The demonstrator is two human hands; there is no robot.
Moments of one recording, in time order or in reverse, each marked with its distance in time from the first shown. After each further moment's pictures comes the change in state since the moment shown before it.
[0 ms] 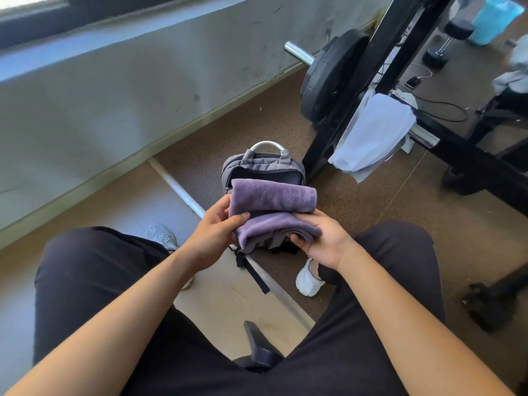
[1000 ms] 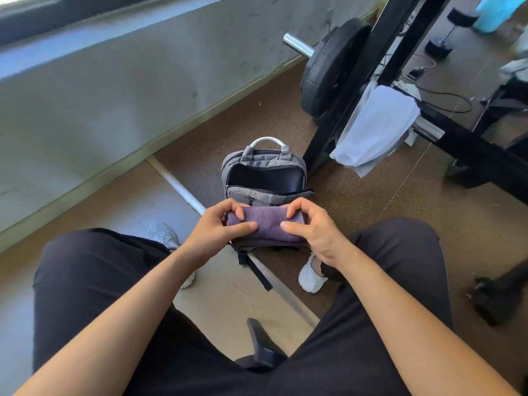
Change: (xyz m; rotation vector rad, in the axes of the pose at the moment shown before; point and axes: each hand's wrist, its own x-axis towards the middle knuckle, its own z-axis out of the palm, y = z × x) left_hand 0.003 -0.002 -0.007 0.342 0.056 0.037; right_hand 0.016 0.014 -0.010 -0.754 -0.013 -0.419
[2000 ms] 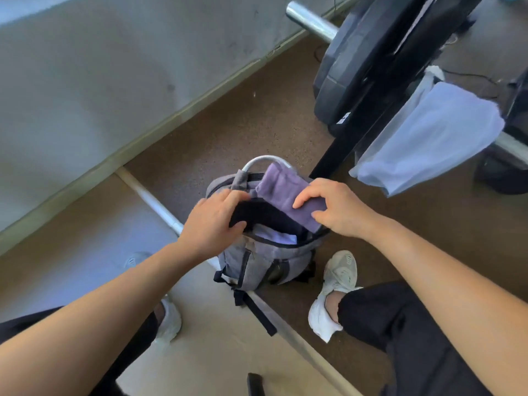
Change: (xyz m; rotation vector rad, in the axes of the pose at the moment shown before) left_hand 0.209 -0.055 -0.043 1.068 0.000 0.322; right_hand 0.203 0.024 -0.089 -0.772 -0.132 -0.106
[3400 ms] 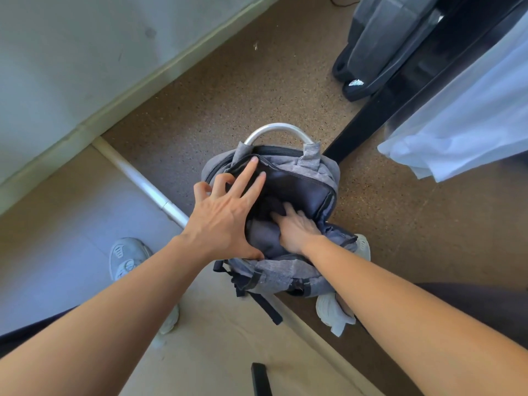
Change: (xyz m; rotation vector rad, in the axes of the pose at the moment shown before) left_hand 0.018 -0.012 0.039 0.409 -0.252 0.017; right_hand 0.074 0.069 0.191 -0.398 -0.377 0.340
